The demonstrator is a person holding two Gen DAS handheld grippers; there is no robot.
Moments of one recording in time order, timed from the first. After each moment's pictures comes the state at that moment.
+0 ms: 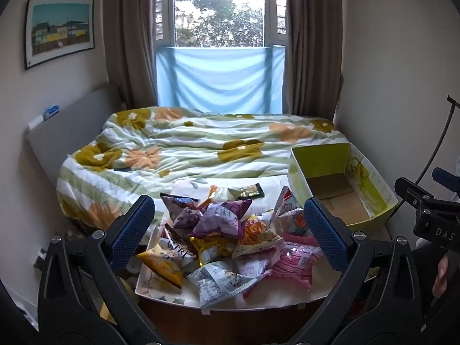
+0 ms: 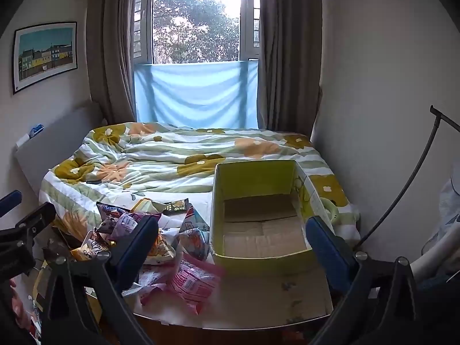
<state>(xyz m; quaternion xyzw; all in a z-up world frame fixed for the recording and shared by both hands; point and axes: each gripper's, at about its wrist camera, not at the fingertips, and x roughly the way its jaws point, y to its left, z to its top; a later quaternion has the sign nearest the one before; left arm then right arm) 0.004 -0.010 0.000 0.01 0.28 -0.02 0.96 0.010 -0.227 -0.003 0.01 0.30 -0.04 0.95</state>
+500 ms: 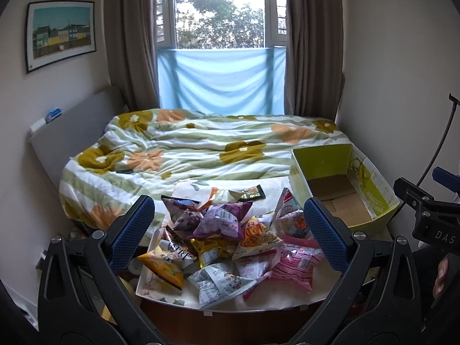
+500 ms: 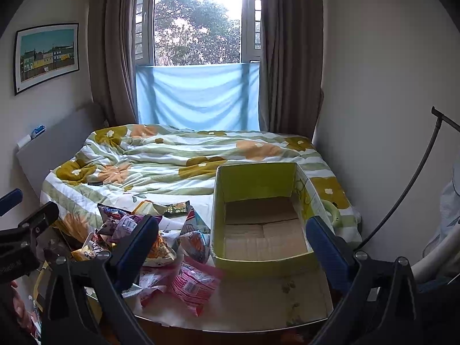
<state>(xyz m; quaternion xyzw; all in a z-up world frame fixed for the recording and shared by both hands) 0.003 -0.017 0.003 0.02 0.28 -0.01 0.96 0.013 -0.227 -0.003 0.01 0.29 -0.03 0.96</state>
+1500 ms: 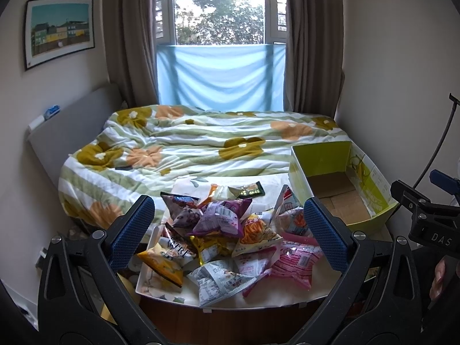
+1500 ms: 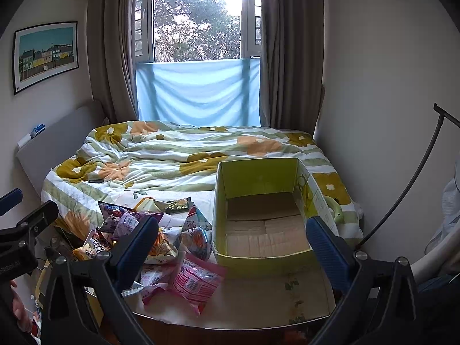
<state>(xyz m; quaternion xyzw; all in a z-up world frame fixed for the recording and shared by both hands) 0.008 -0.015 0.002 0.02 0.29 -0.01 0.96 0.013 -0.225 -0.009 0.01 0.30 -0.03 0.95</state>
